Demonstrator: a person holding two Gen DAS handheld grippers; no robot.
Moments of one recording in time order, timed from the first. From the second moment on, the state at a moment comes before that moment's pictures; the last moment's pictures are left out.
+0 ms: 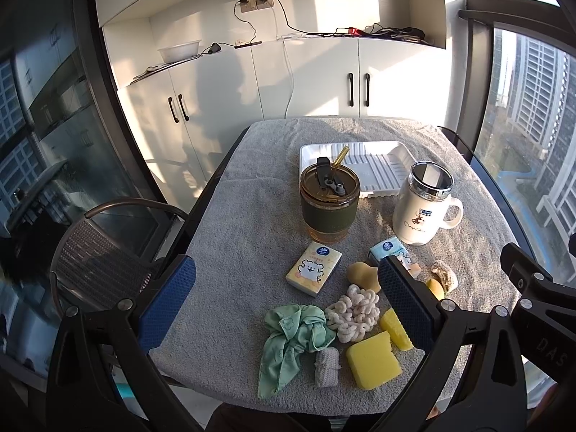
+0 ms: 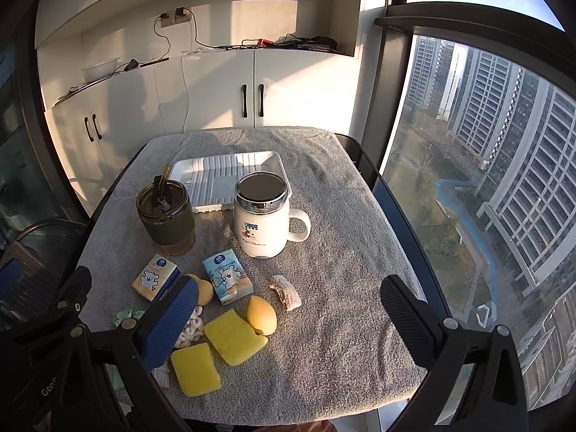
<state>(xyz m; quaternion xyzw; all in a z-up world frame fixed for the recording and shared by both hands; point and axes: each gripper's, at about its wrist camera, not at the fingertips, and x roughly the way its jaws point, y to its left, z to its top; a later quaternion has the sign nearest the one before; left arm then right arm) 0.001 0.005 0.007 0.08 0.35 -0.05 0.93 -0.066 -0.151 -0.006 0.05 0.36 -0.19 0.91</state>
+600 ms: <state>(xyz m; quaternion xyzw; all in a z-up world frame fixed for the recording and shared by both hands) 0.002 0.004 0.009 0.08 0.35 -0.05 0.93 -0.066 -0.150 -0.005 0.05 0.36 -0.19 0.91</state>
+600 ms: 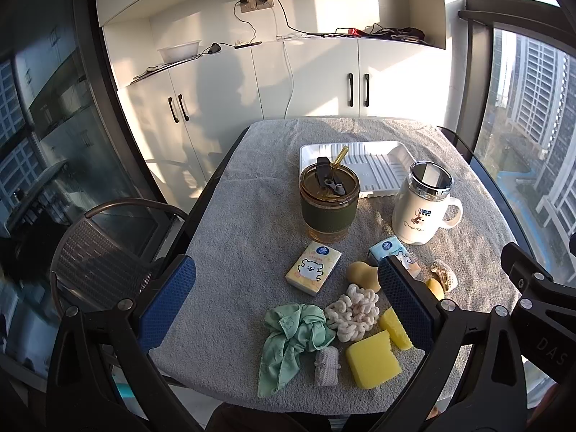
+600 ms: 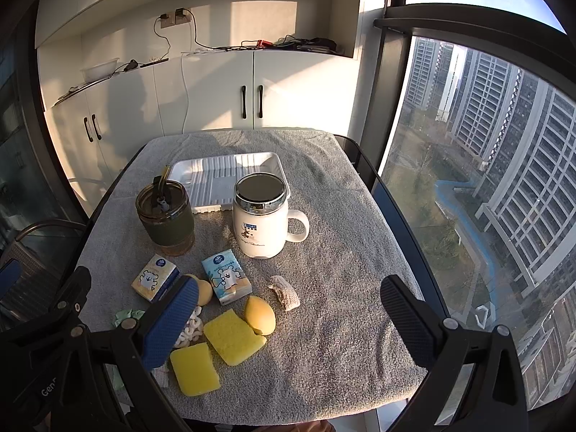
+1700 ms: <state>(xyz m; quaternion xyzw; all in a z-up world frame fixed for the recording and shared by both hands) 0.000 0.030 -0.077 0.09 0.43 -0.08 0.89 -0.064 -0.141 -0.069 0.03 0.40 -0.14 0.91</state>
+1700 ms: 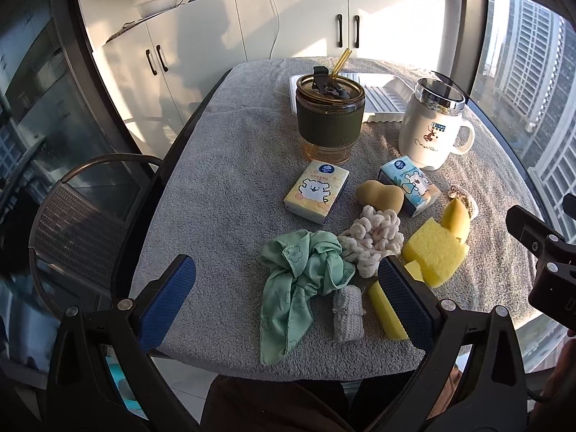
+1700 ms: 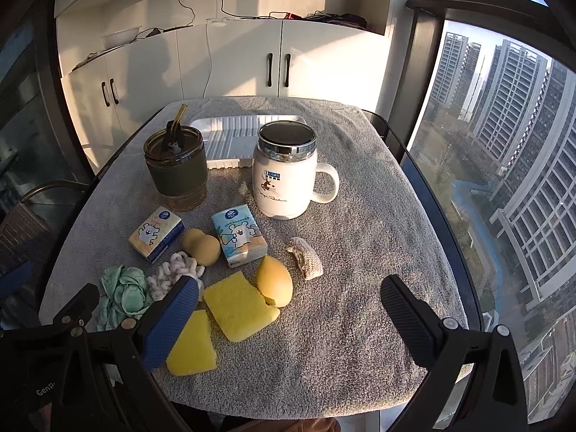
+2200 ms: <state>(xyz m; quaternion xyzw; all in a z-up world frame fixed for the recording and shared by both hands) 0.004 0.059 -0.145 0.09 0.48 -0.09 0.87 -0.083 -0.133 -0.131 0.05 0.40 -0.03 0.92</state>
